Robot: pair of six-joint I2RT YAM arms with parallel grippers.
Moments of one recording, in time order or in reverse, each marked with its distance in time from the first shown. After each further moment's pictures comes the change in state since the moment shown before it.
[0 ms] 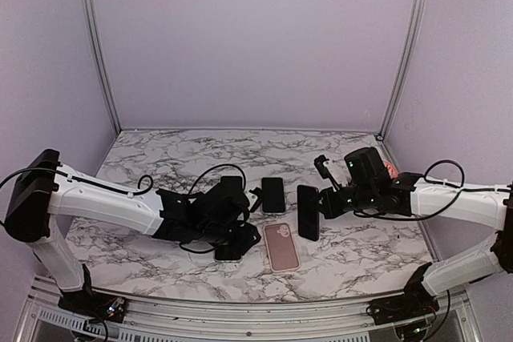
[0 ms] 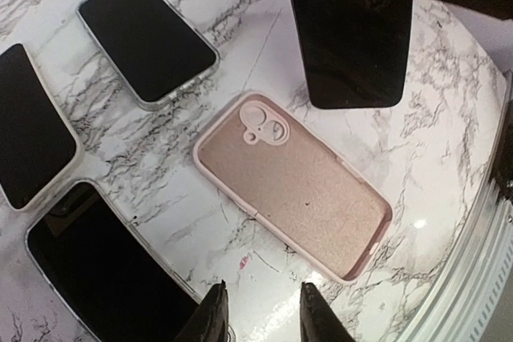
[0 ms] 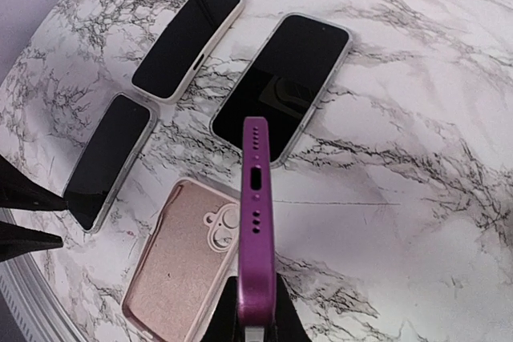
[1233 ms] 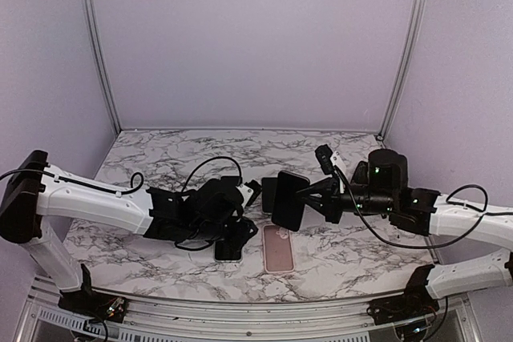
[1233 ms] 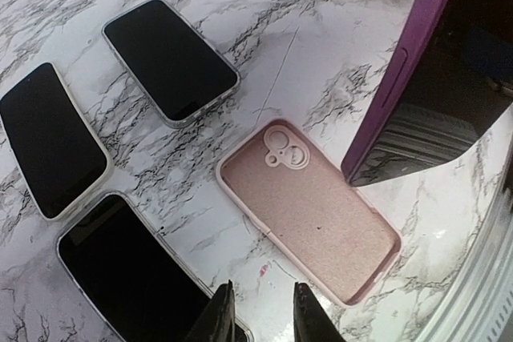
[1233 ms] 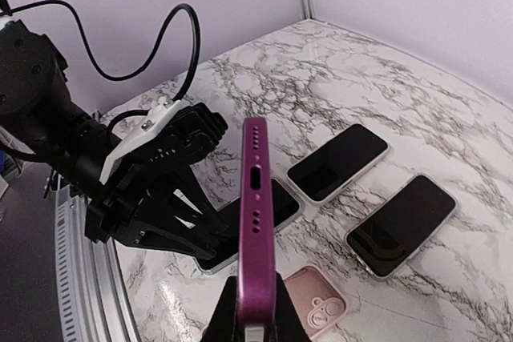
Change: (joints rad) left arm -0.017 -0.008 0.019 -0.030 -0.087 0.032; right arm 0.118 -0.217 -0.142 0.334 -0.174 -0.105
